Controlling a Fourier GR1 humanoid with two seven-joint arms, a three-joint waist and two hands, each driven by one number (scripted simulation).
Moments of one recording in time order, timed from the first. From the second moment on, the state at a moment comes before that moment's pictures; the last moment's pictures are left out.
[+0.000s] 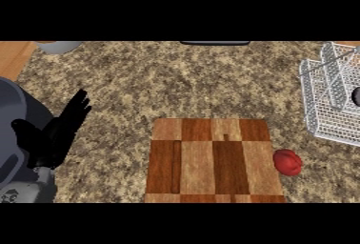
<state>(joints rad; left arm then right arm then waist) -0.10 0.35 -0.08 -1.52 0.25 0.06 0.17 -0.95 -0.90 0.22 -0.29 -0.01 0.12 -0.80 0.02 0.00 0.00</state>
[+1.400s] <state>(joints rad) -0.10 0.32 -0.06 -1.57 0.22 0.03 0.20 -1.08 -1.08 -0.19 -0.03 -0.34 0.46 -0.48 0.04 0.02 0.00</state>
